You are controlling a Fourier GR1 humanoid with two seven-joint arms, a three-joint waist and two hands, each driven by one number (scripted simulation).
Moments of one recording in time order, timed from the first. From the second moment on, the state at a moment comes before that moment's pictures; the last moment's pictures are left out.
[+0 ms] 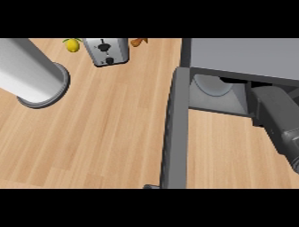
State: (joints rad) left arm 0.20 0.24 0.72 -2.12 1.03 -0.68 0.43; right arm -1.00 -0.32 -0.36 -0.10 0.22 -0.42 -0.69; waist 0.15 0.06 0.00
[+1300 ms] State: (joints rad) left arm 0.12 0.27 0.71 -2.08 0.93 -0.70 0.43; right arm -1.06 -0.37 -0.38 -0.09 0.17 -0.35 -0.71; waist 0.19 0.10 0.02
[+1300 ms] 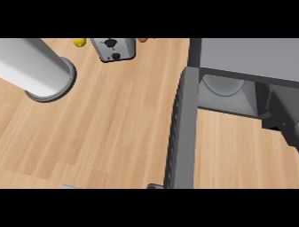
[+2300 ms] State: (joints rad) left arm 0.07 0.25 0.64 -2.01 0.85 -0.75 0.43; right arm -1.13 -0.27 -0.32 -0.08 0.21 -0.42 -0.62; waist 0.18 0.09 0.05
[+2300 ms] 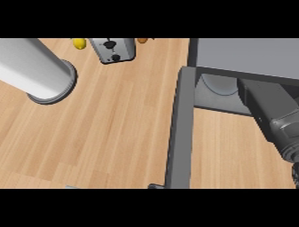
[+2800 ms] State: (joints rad) left arm 0.11 0.20 0.60 -1.99 0.82 -0.78 0.42; right arm -1.14 -0.23 -0.33 -0.08 0.20 -0.51 -0.63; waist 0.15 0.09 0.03
